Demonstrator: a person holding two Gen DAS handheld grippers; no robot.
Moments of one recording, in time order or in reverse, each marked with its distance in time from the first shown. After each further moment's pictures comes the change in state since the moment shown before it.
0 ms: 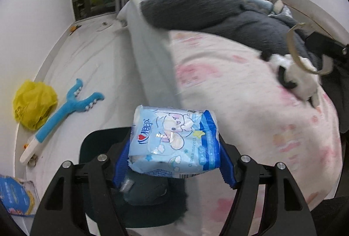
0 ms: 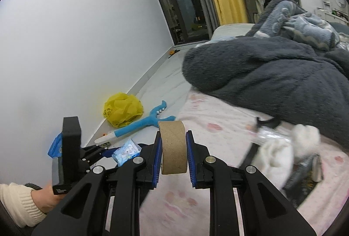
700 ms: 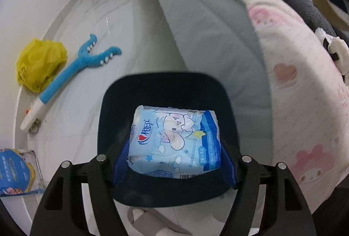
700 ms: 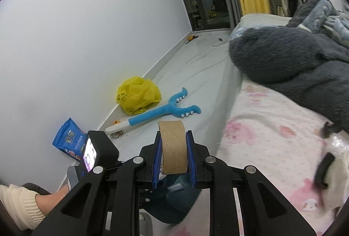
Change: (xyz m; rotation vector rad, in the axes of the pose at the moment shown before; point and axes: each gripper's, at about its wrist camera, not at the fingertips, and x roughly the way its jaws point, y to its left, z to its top) left arm 0.039 0.082 -0.057 -0.090 0.235 0.027; right arm 0.086 0.083 -0.002 -0.065 0.103 0.072
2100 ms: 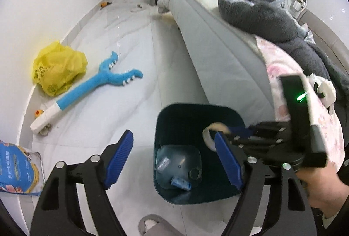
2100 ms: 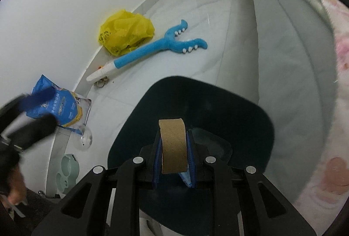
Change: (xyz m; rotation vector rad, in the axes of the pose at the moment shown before) left arm -0.084 0.087 0.000 -0.101 -0.220 -0.023; right arm 0.183 0.041 -0.070 0.037 0.412 -0.077
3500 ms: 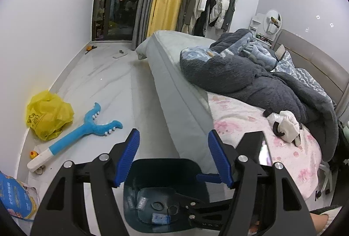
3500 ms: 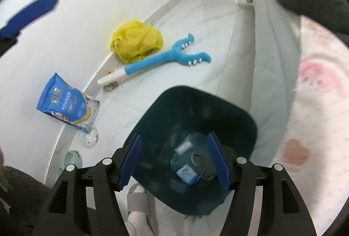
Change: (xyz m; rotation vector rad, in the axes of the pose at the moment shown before) left arm -0.069 -0.078 0.055 0.077 -0.264 -0.090; right arm -0.074 0.003 -0.008 -0.071 -0.098 0.021
